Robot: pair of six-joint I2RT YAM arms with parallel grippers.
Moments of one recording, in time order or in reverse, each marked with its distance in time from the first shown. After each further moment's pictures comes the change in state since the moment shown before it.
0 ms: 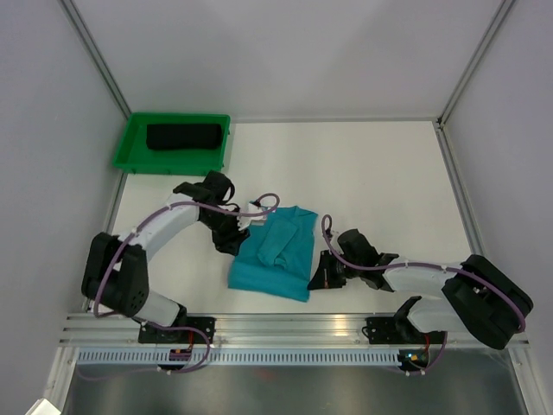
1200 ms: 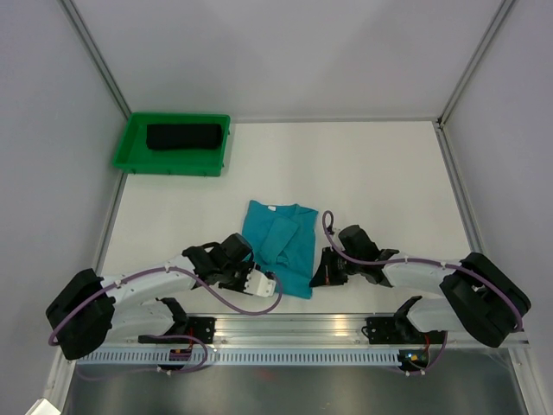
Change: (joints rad) left arm -0.478 -0.404 -0.510 0.412 -0.372 0.088; right arm -0.046 0.008 0.039 -0.073 -0.006 -0.029
